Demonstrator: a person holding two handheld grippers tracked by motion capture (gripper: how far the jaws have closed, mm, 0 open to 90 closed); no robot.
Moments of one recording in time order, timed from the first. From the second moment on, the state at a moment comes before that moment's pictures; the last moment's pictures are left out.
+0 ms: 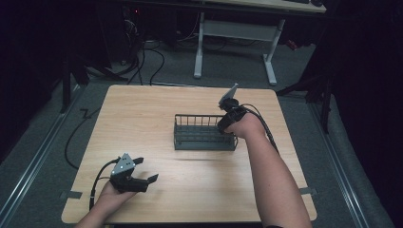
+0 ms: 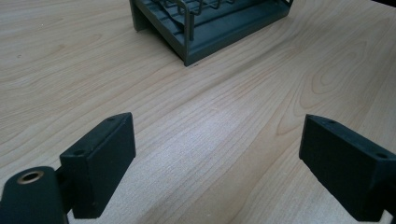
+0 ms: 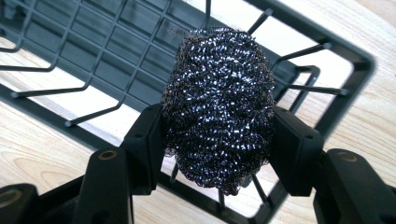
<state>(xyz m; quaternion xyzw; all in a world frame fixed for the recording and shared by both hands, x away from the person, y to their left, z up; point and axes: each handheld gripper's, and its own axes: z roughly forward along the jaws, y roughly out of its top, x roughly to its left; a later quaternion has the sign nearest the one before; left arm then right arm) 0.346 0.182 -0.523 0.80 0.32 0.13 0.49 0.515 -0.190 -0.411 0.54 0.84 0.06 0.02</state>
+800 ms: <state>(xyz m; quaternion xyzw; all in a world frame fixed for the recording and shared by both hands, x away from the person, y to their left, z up) 0.346 0.182 -0.523 0.80 0.31 0.13 0.49 0.514 -0.182 -0.417 0.53 0.84 0.06 0.04</state>
